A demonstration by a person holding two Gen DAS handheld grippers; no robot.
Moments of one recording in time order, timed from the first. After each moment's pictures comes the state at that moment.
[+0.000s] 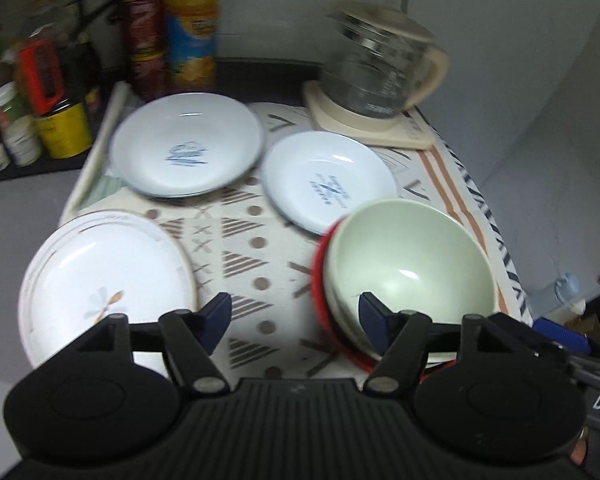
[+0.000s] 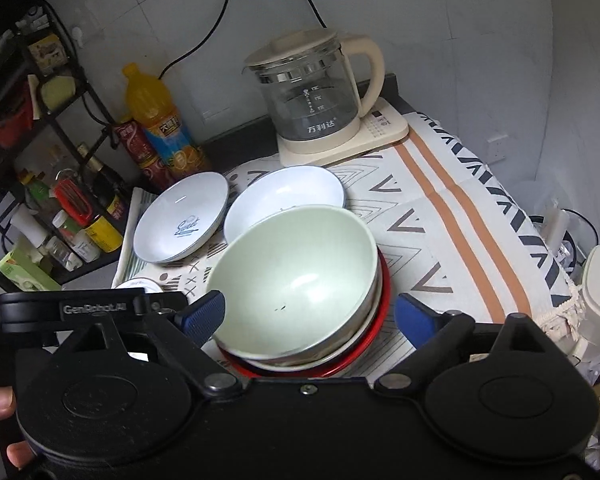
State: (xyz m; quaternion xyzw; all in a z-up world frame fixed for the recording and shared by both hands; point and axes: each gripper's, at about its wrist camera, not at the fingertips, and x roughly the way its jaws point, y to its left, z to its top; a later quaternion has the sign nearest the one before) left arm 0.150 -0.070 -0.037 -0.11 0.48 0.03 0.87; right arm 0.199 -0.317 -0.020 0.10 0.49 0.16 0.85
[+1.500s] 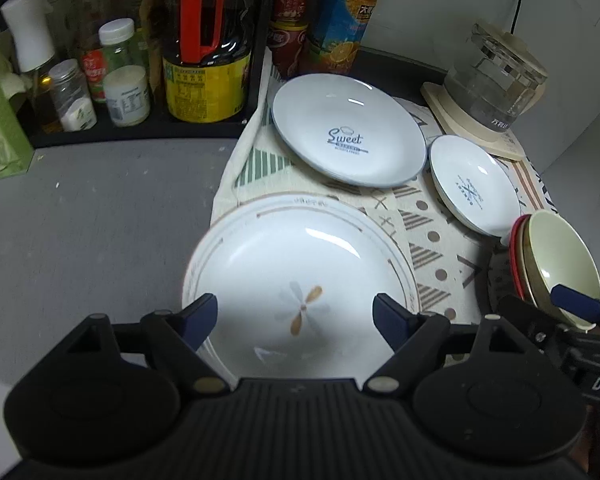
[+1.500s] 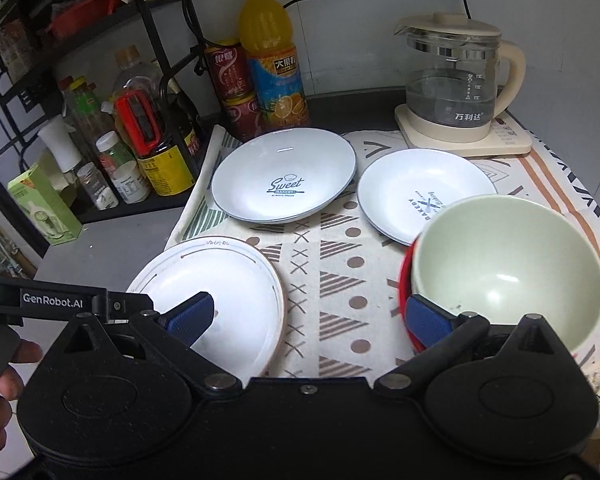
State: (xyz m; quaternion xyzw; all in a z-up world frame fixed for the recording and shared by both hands) left arm 0.130 0.123 -0.069 -0.13 0.50 0.04 0.85; right arm 0.179 -0.136 -0.038 0.00 0.49 0.21 0.85
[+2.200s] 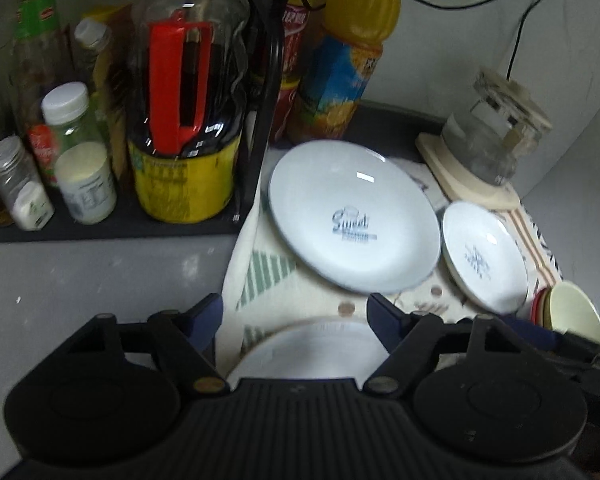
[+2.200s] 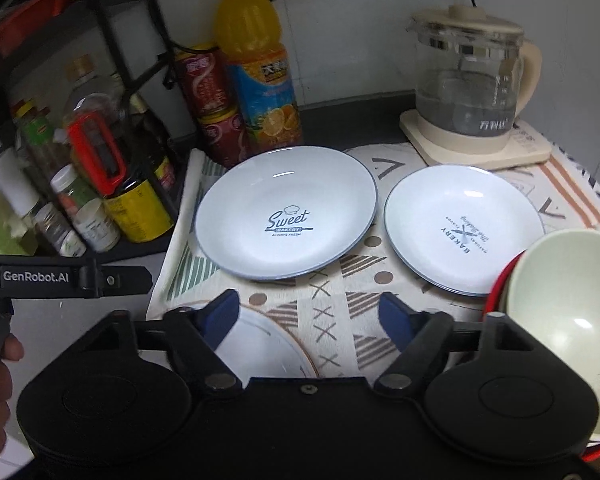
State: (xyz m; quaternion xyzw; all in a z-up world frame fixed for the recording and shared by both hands) left arm 0.216 0.171 -0.080 -0.13 0.45 -0.02 0.88; right arm 0.234 -0.071 -0.073 0.03 0.48 0.15 0.86
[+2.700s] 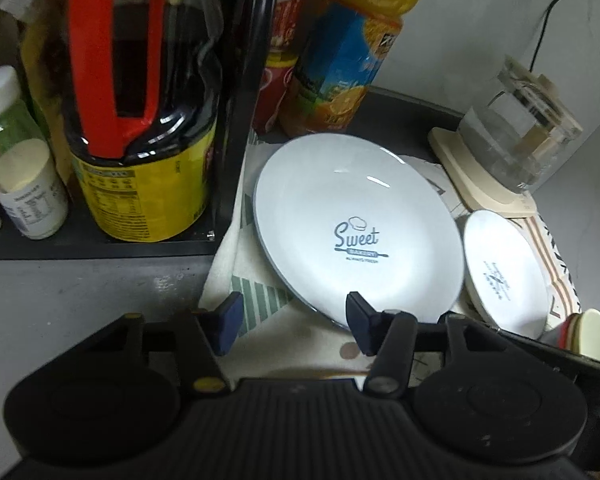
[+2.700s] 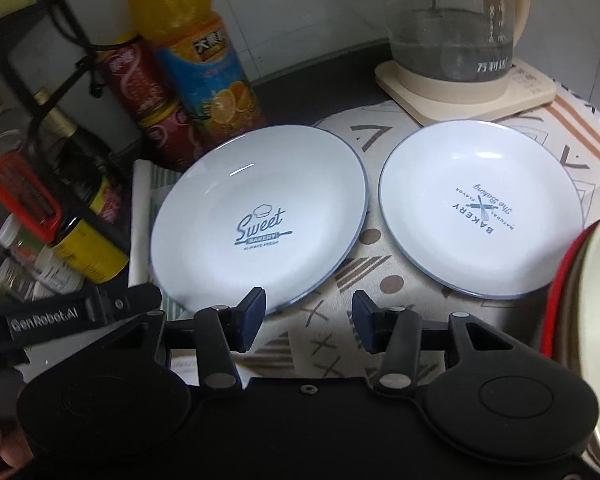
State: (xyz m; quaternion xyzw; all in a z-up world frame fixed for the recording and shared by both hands) left arm 0.274 0.166 -0.122 -0.14 0.47 -0.02 0.87; right arm 0.290 -0.063 -0.121 0.10 0.54 0.10 0.83
